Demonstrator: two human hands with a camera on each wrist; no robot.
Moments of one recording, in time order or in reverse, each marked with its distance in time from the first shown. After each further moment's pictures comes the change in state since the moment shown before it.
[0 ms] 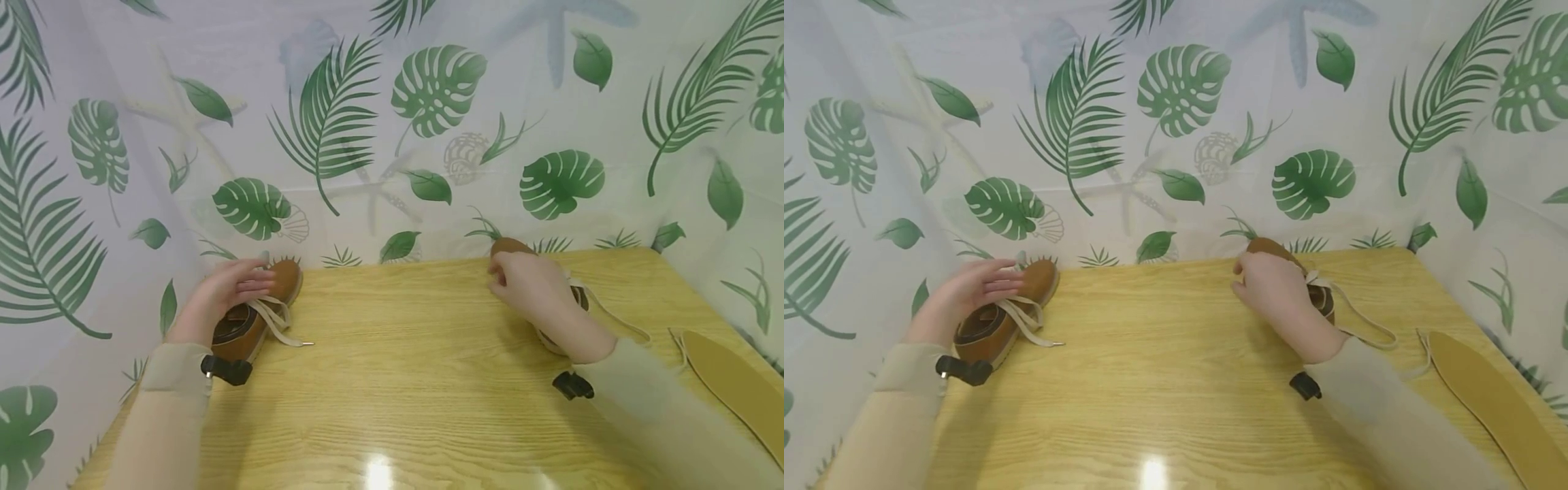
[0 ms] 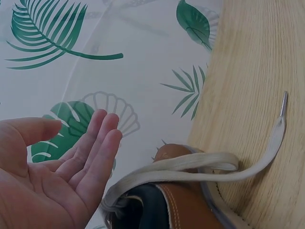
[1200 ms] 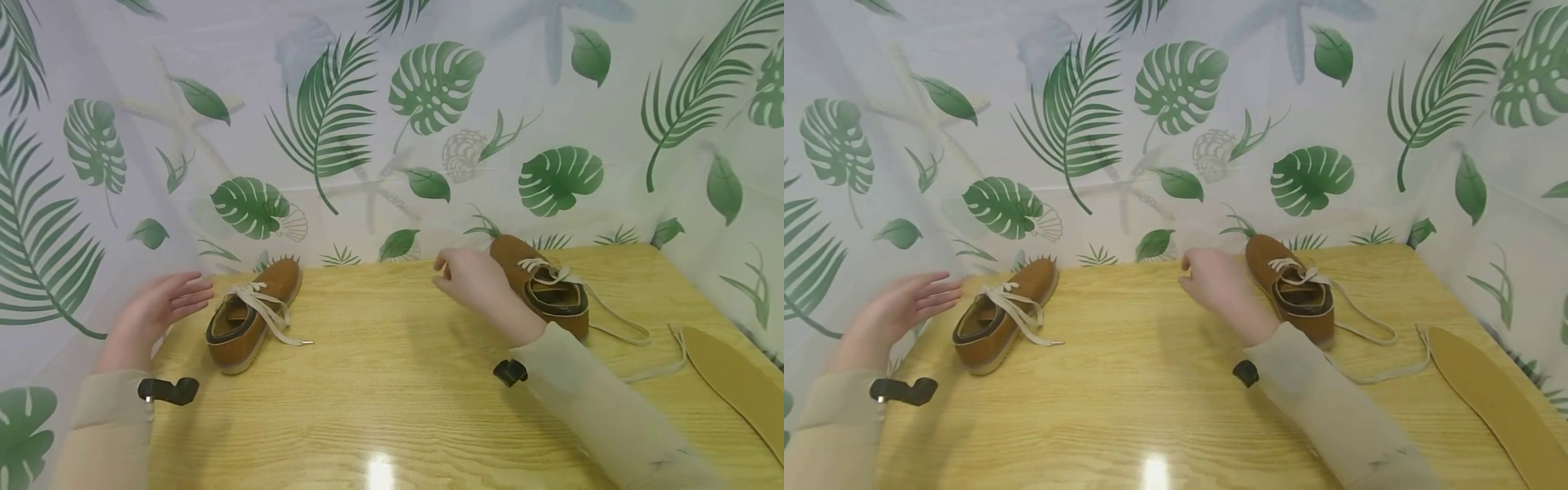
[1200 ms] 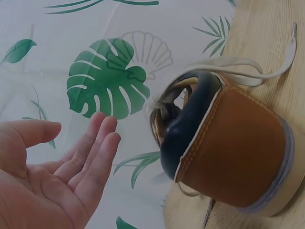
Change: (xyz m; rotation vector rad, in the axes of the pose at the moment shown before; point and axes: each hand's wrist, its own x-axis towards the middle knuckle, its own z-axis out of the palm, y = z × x) left_hand -0.050 -0.018 -0.076 -0.115 0.028 0.034; right_hand 0.038 -0.053 0.031 0.108 -0.081 0.008
